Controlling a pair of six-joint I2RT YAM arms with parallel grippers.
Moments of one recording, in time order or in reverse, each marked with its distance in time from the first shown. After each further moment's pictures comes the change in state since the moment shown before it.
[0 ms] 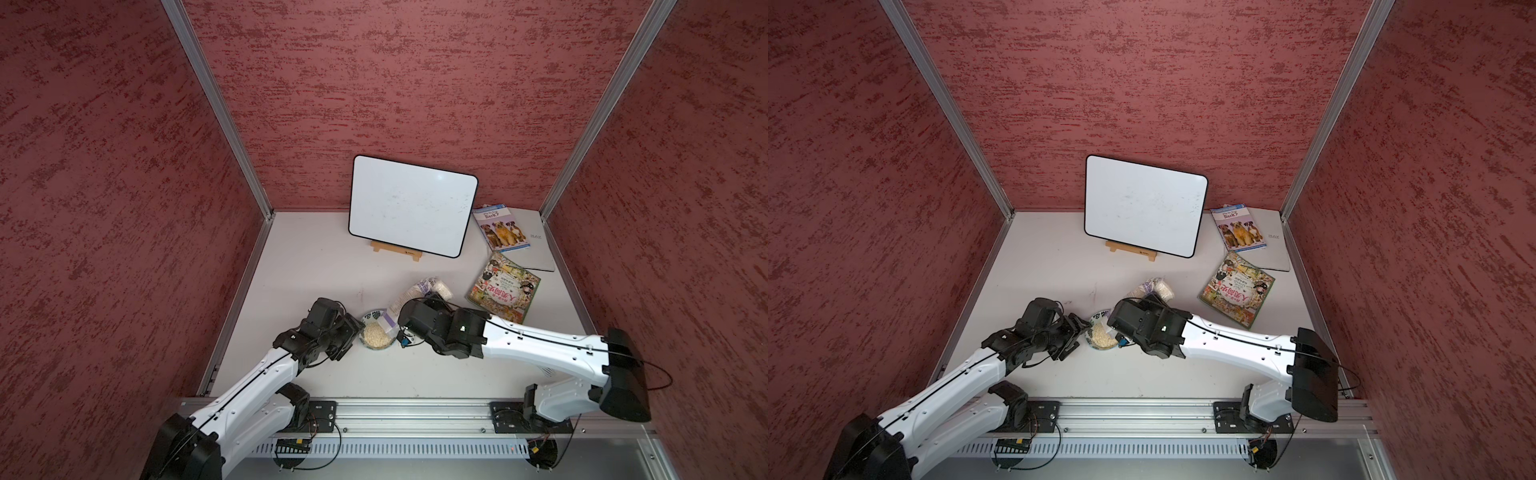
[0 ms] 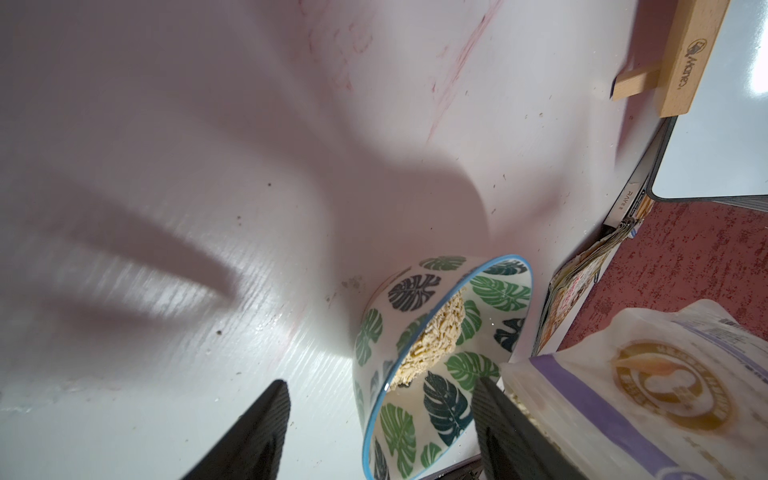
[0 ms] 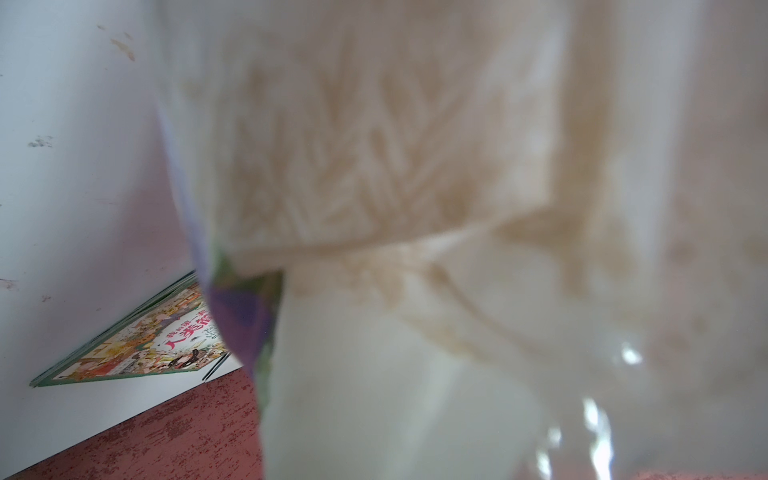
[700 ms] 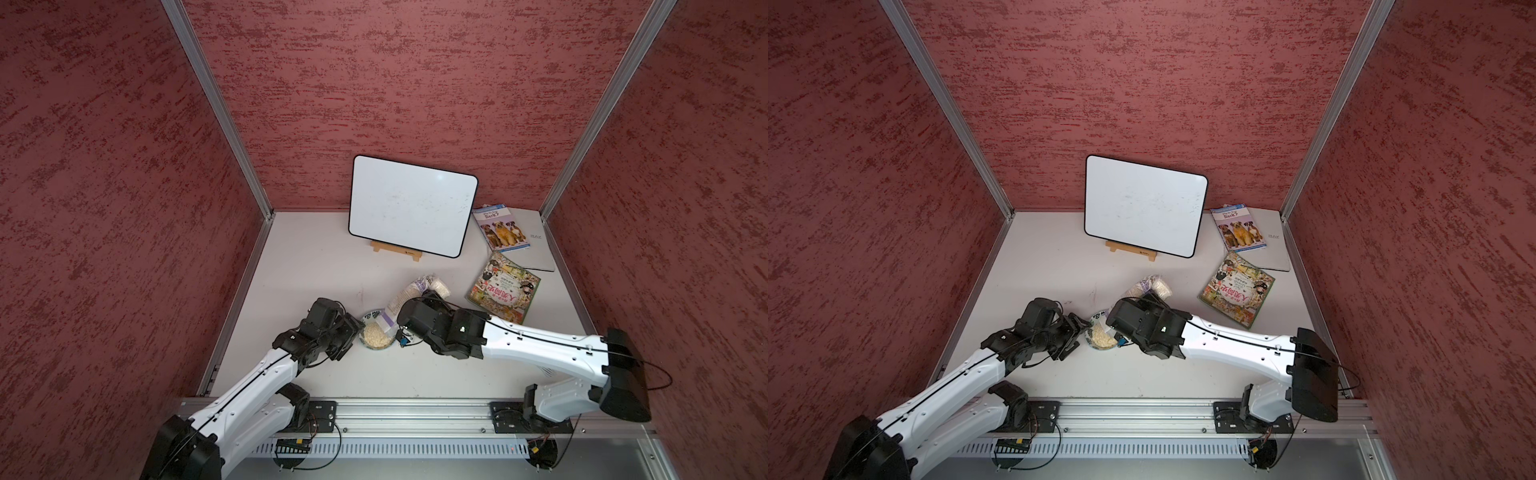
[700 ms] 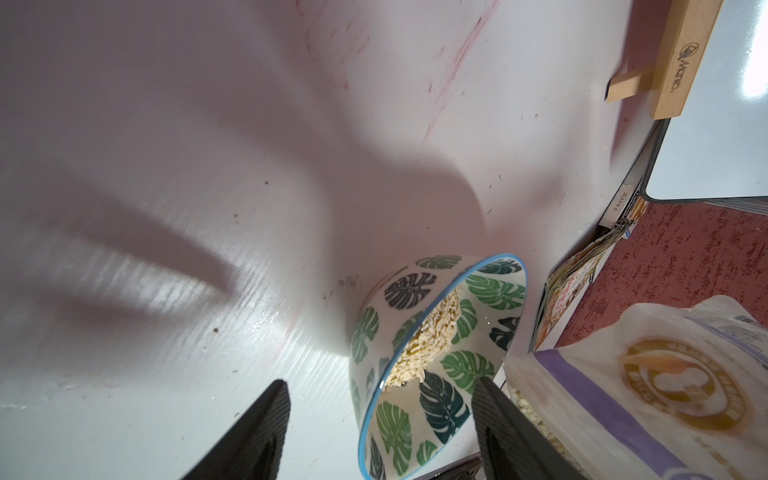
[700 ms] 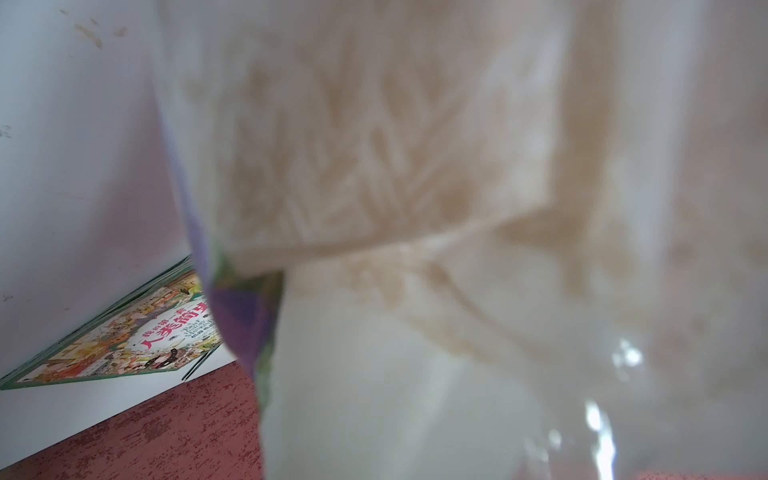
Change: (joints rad) left arm 0.000 -0.011 0.000 0.000 0.000 -0.011; right arm 0.002 0.002 -0.003 0.044 0.018 -0.047
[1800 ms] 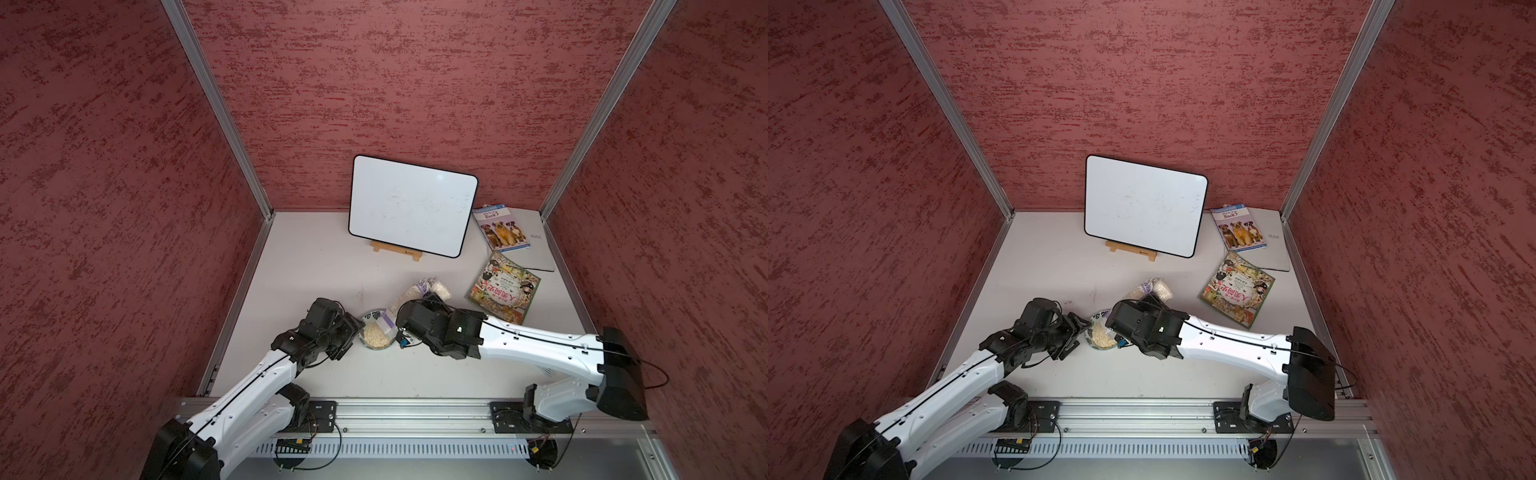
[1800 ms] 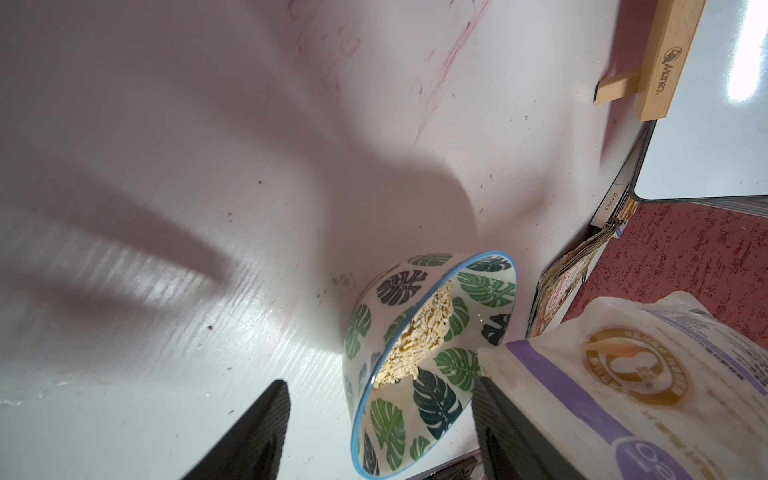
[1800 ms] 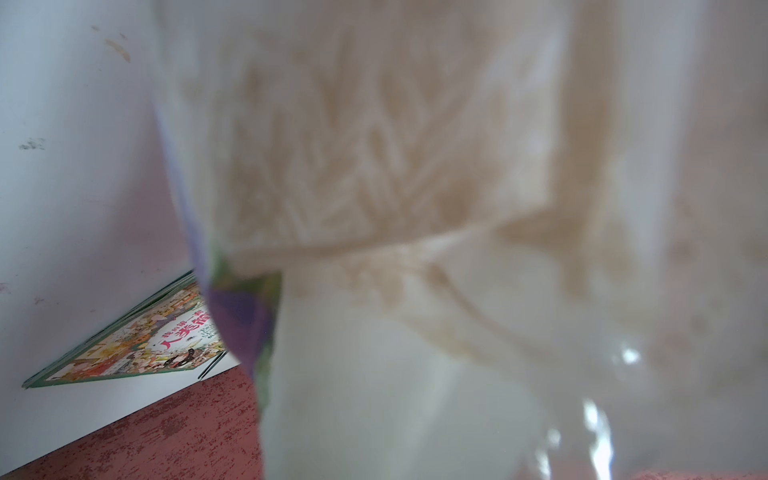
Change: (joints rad) left arm 0.000 -0.014 0.000 -0.001 0.000 -0.005; right arm 0.002 0.010 0.002 -0.038 -0.004 0.050
